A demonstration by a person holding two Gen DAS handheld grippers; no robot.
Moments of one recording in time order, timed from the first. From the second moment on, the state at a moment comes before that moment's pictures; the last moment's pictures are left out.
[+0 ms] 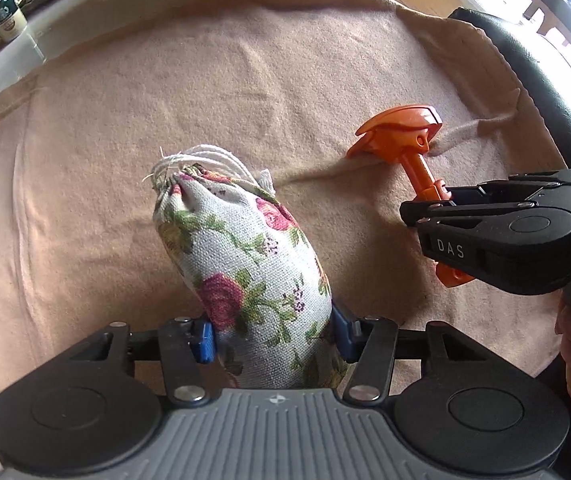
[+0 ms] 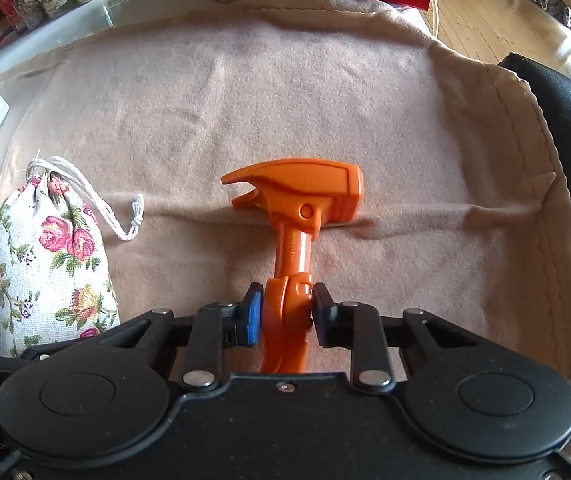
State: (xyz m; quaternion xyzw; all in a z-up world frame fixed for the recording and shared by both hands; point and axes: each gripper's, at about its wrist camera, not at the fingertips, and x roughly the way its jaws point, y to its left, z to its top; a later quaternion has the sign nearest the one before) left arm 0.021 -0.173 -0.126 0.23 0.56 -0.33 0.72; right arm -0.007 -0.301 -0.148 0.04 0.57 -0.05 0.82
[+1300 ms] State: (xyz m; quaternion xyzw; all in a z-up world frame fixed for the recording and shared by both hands) left arm 0.107 0.004 0.029 0.24 0.49 -0.26 0.80; right arm 0.007 -0.186 -0.030 0.02 0.52 0.03 0.85
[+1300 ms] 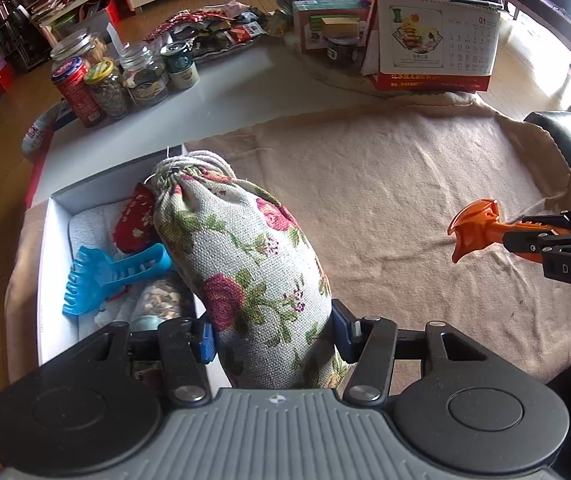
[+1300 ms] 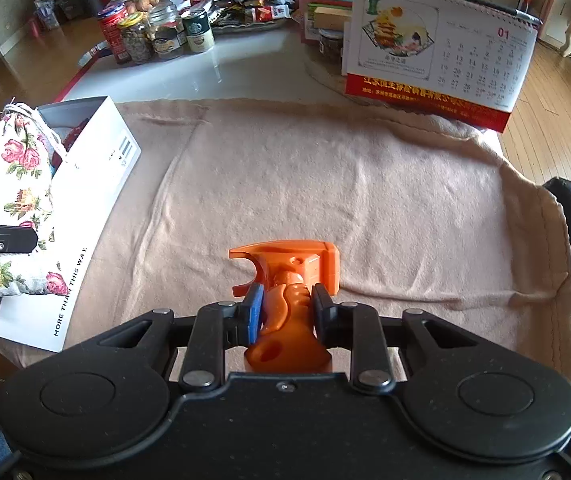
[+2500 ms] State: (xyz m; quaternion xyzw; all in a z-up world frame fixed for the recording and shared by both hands) left arm 0.180 0.219 -0.012 0.22 0.59 -0.17 0.76; right arm 0.130 0.058 0.021 -0.02 0.47 0.23 0.85
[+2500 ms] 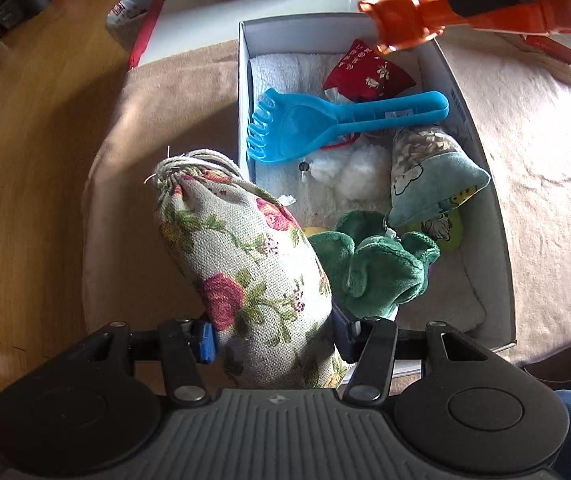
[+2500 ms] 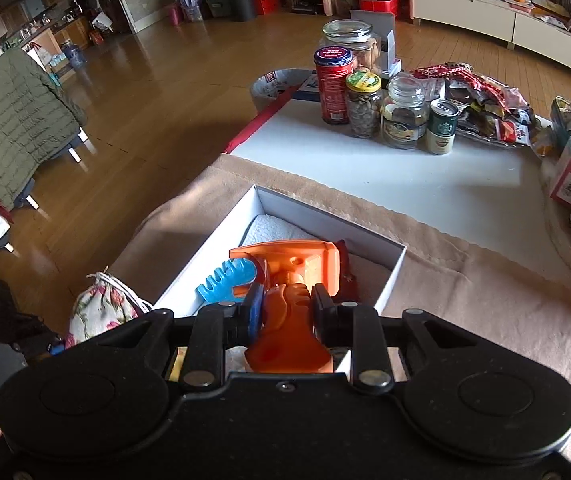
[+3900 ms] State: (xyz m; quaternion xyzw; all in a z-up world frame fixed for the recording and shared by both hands) left arm 0.157 0.196 0.002 0.24 0.56 -0.18 0.77; right arm 0.136 0.082 -0.007 0.02 0.49 0.25 0.84
